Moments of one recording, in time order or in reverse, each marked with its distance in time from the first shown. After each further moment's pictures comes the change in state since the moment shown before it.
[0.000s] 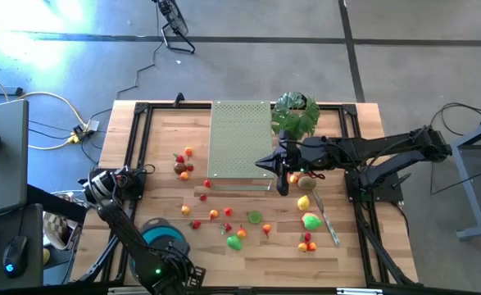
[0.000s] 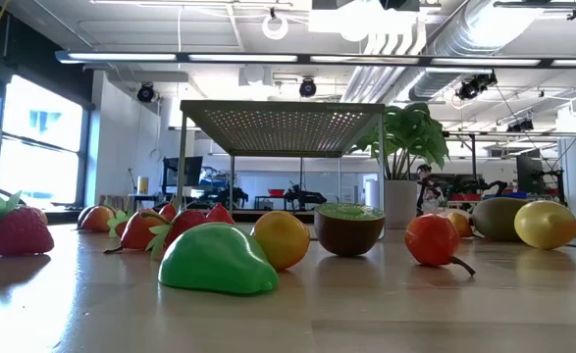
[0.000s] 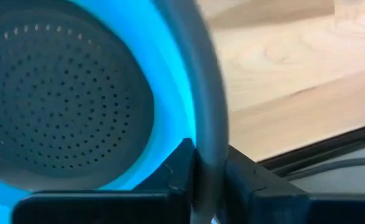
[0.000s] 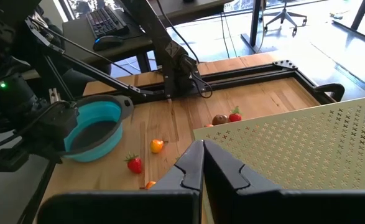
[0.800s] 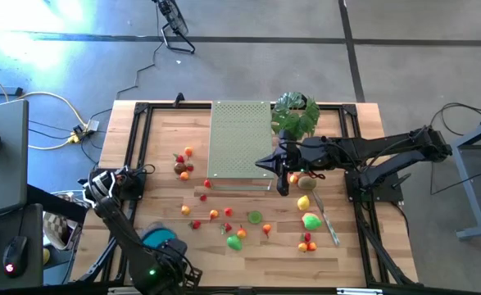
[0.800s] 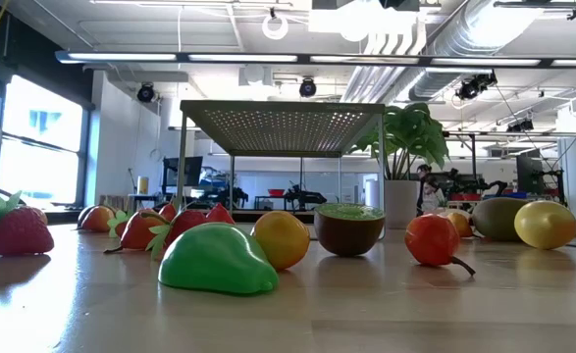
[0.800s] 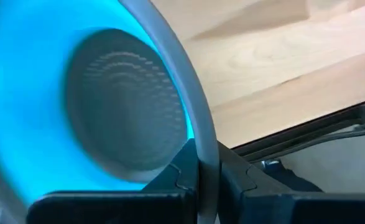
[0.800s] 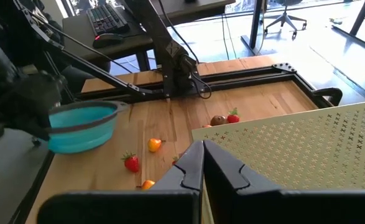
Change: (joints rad) left arm 0.011 0.001 0.229 -0.296 0.010 0.061; right arm 0.000 0.000 0.000 0.000 0.000 -0.033
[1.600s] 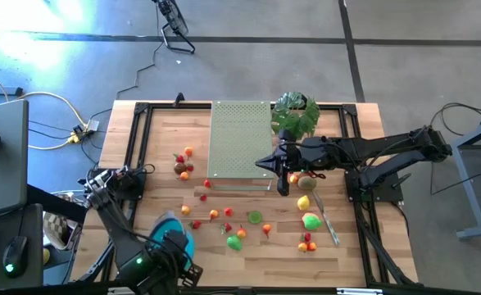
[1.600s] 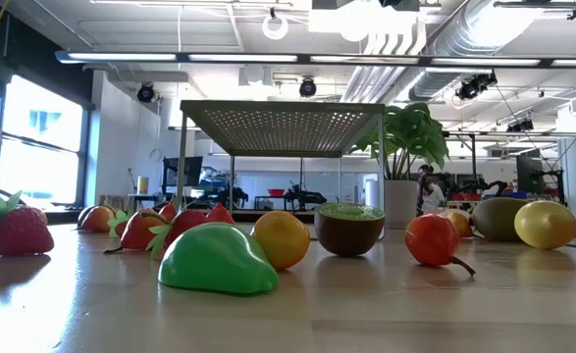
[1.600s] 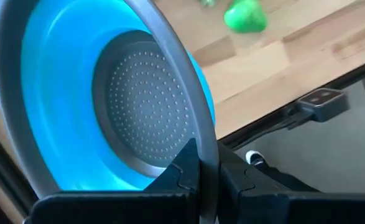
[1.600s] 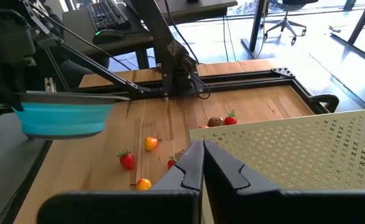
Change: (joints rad) left arm 0.041 -0.001 0.310 -0.246 -0.103 0.153; right arm 0.000 0.000 0.000 0.000 0.000 -0.045
